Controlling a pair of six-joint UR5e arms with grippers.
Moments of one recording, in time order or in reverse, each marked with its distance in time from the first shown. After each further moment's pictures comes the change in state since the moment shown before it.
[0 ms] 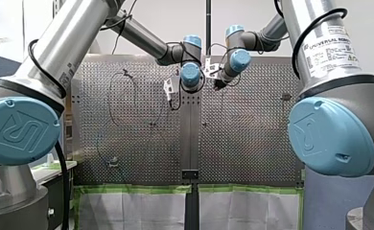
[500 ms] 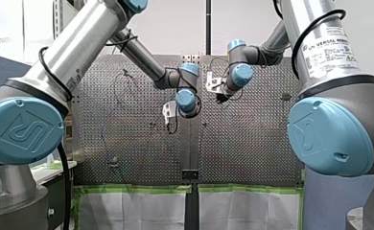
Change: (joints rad) left arm 0.033 -0.100 -0.142 0.142 0.117 -0.001; right arm -0.012 0.010 0.145 -0.107 -0.003 -0.011
